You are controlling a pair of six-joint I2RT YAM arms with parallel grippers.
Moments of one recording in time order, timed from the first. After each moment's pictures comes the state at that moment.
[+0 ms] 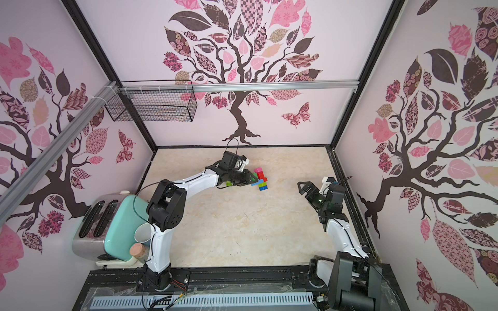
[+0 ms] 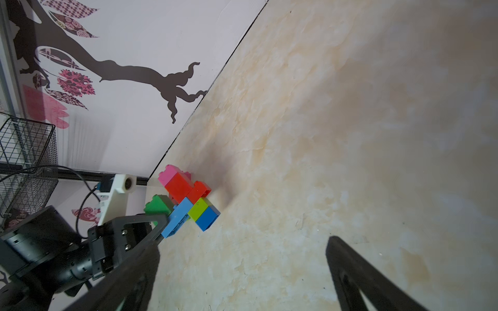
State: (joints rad) left arm -0.54 2.15 1.60 -0.25 0.60 -0.66; right arm -0.25 1.11 0.48 0.13 -0.58 0.73
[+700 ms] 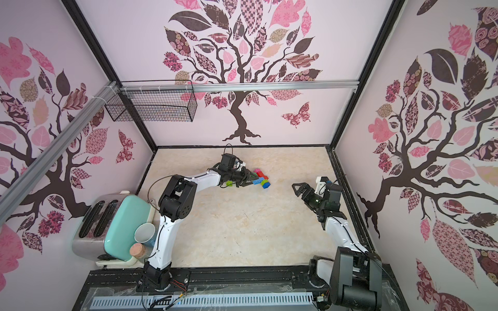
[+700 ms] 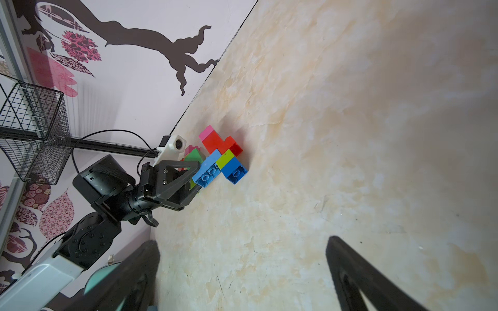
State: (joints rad) left arm -0.48 2.35 1.68 -0.04 0.79 -1.05; right arm -0.22 1.15 0.49 0.11 -0.65 0.70
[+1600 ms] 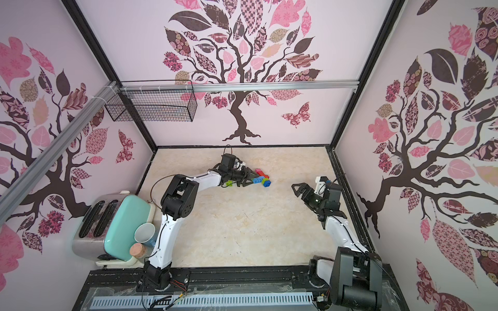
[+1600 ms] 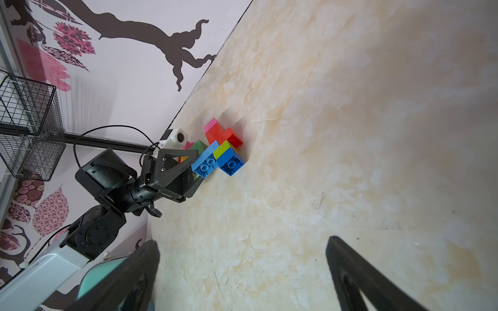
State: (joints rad) left arm -0.47 2.38 1.69 0.01 0.78 -1.12; right arm -0.21 1.15 0.50 0.07 -0.65 0.67
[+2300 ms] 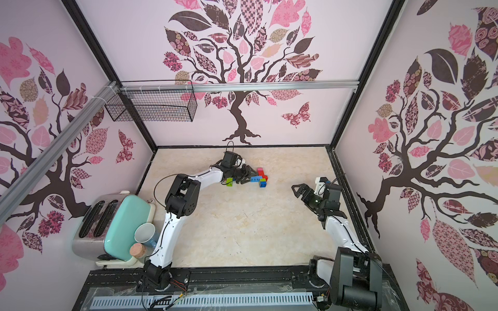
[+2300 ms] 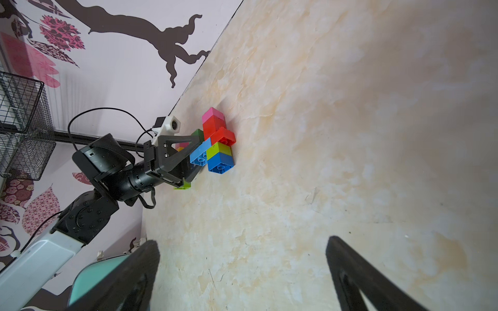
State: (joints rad) left arm -0.46 2.46 1.88 -0.20 0.65 -0.91; right arm -0.21 1.15 0.50 0.04 -0.63 0.65
